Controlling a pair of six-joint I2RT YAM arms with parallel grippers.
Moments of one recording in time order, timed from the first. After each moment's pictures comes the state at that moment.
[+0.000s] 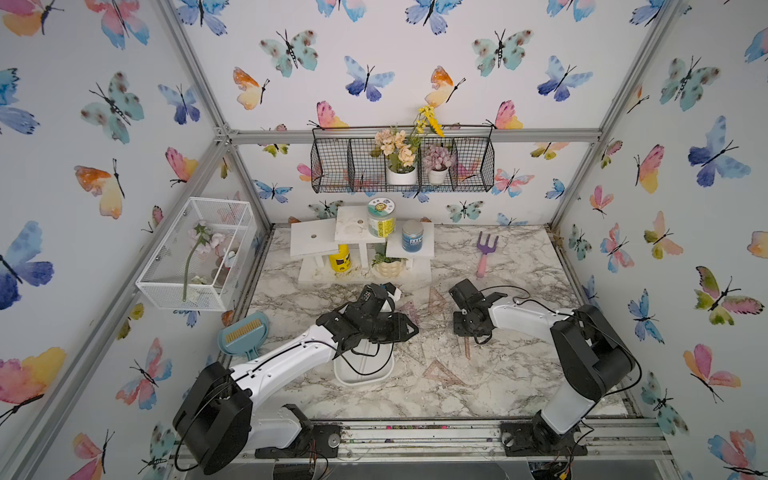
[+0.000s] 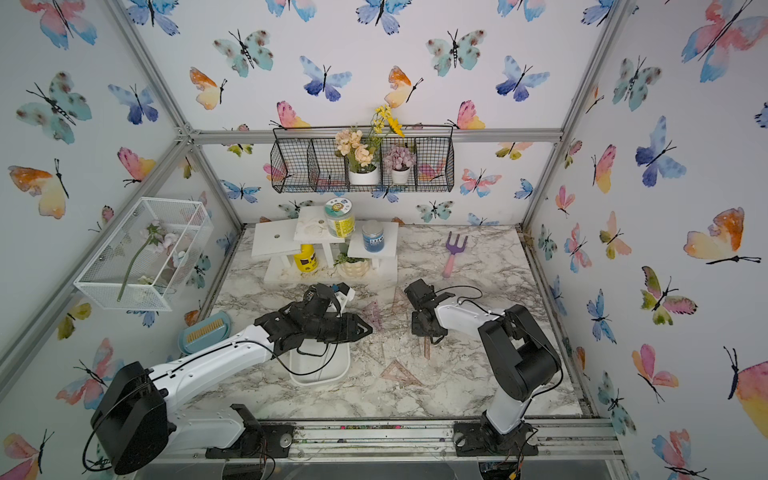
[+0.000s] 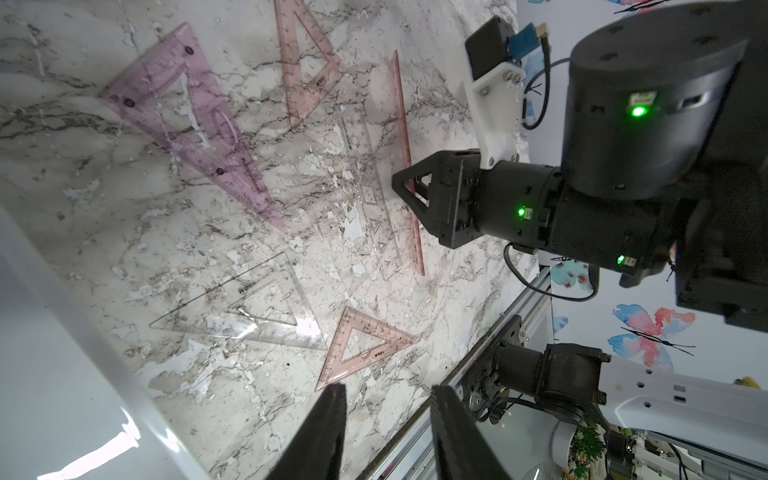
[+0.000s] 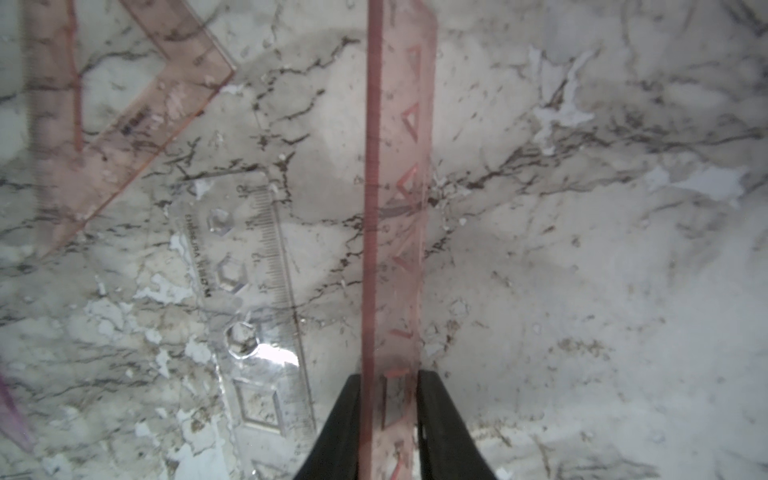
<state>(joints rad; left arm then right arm) -0.75 1.29 0.82 -0.28 0.41 -0.78 0.60 1.71 0.94 -0.54 0.16 0.57</state>
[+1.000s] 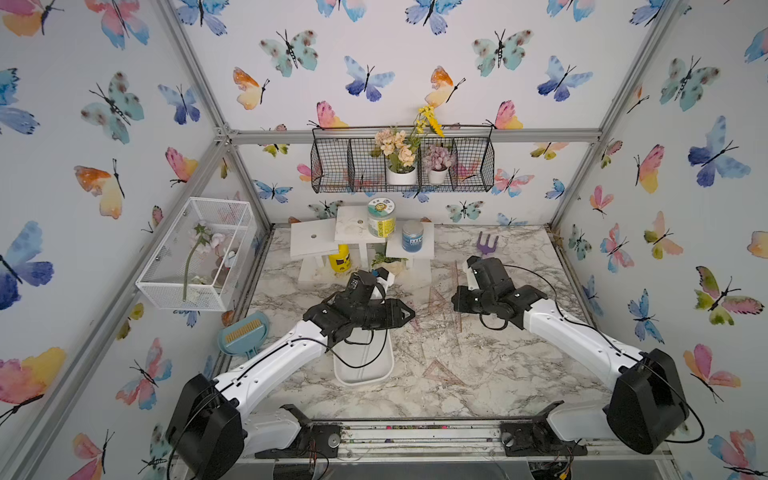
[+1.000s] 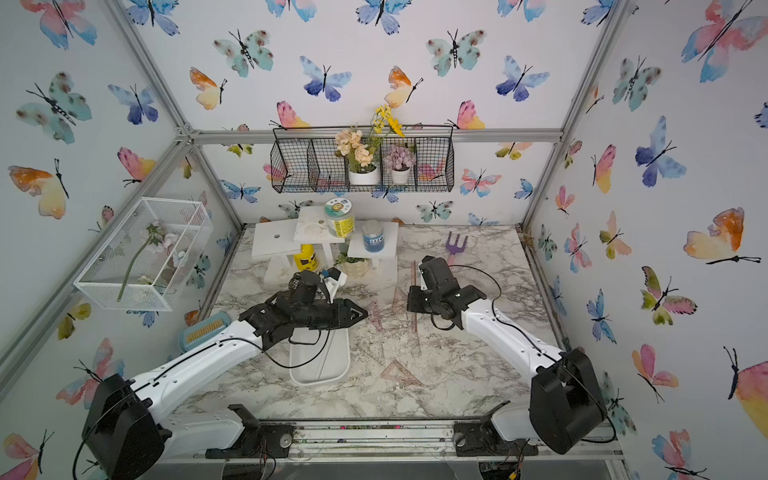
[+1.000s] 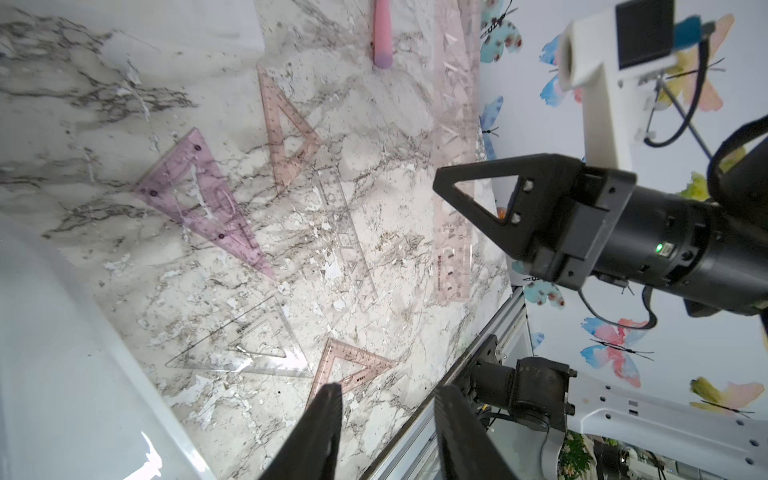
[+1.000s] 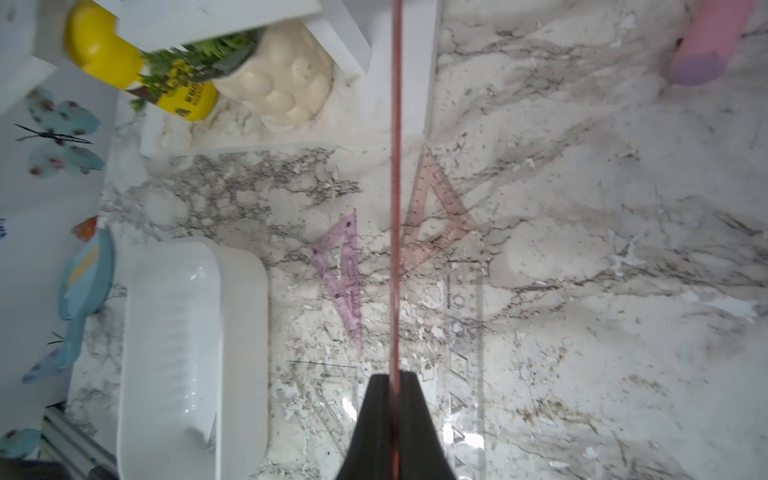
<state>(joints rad) -0.62 1.22 0.90 -0.31 0.48 -0.73 0.55 1.37 1.01 -0.45 -0.16 0.54</state>
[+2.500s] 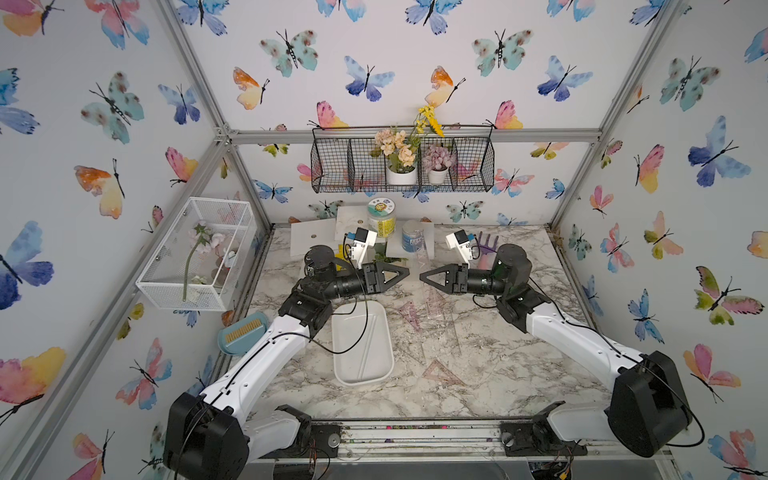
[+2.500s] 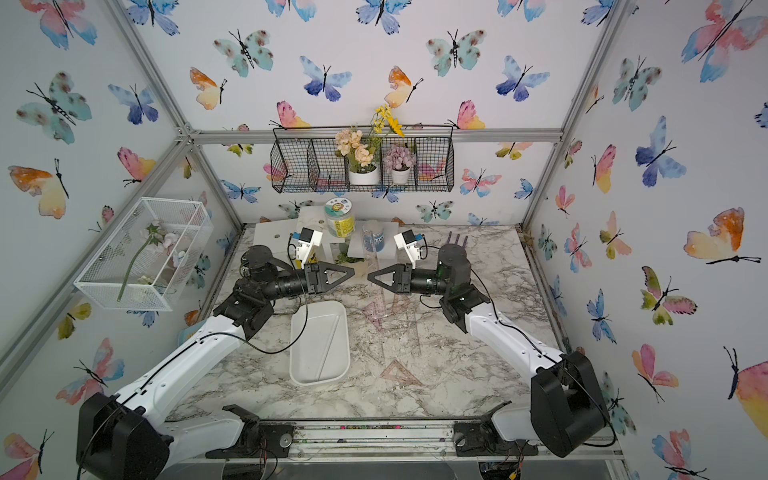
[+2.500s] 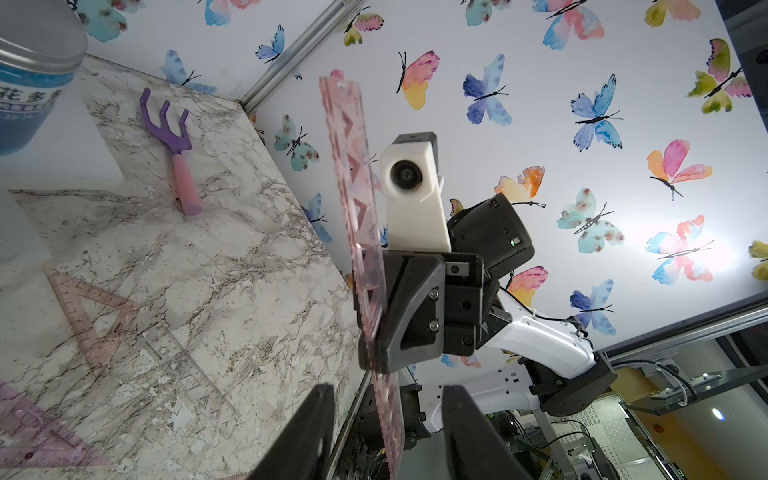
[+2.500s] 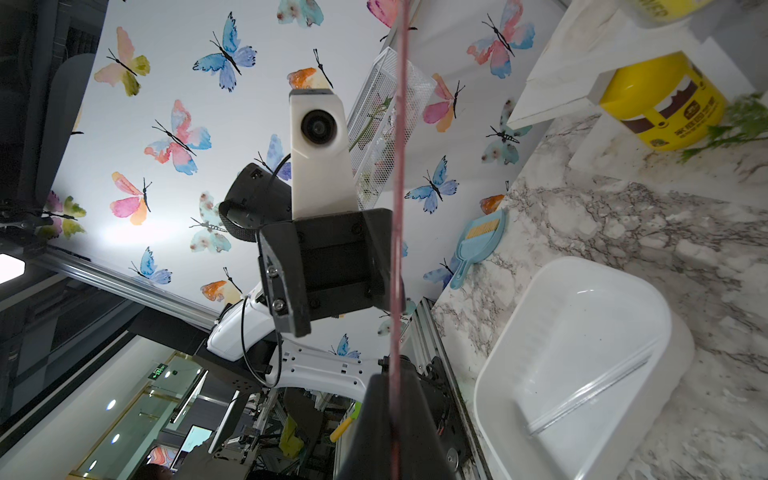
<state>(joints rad) -0.43 1.20 0.94 0.20 0.90 -0.92 0.52 1.37 0.94 0.40 -1.00 1.00</state>
